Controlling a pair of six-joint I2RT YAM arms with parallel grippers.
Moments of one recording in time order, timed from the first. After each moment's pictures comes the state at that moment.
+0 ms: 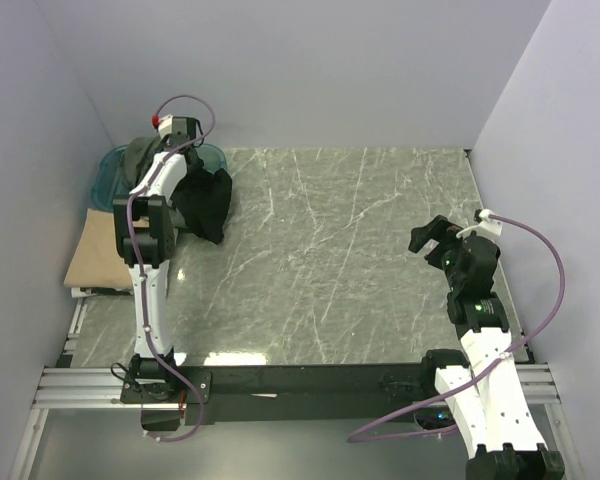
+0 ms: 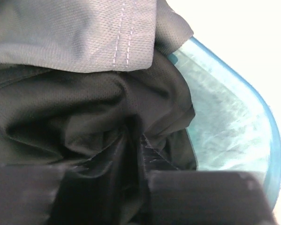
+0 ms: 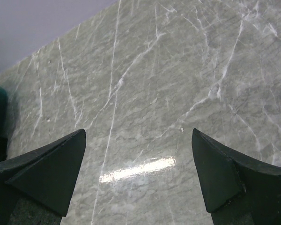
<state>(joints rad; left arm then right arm) -0.04 2.36 2.07 -0.47 -0.40 -0.55 -0.03 0.63 0.57 -0.24 0.03 0.46</state>
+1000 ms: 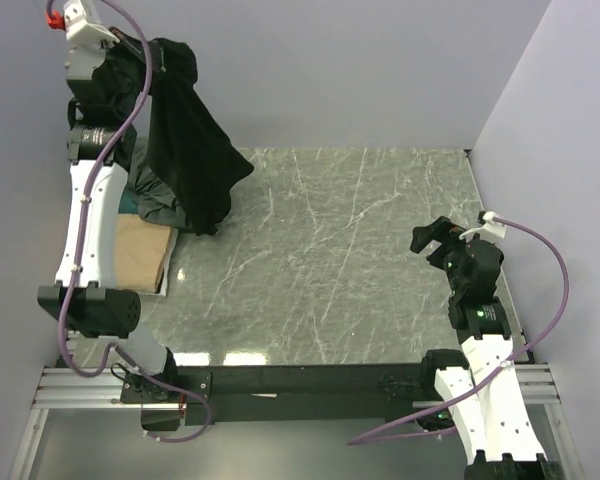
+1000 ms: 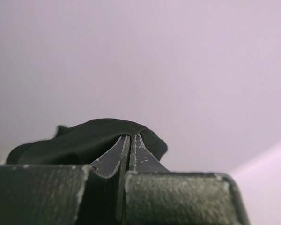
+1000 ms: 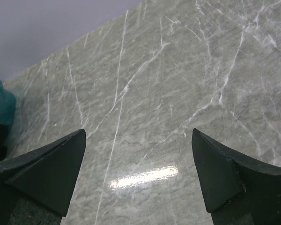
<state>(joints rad) -0.03 1.65 2.04 -0.23 0.01 -0.59 -0.03 0.59 0.57 -0.24 0.03 0.47</state>
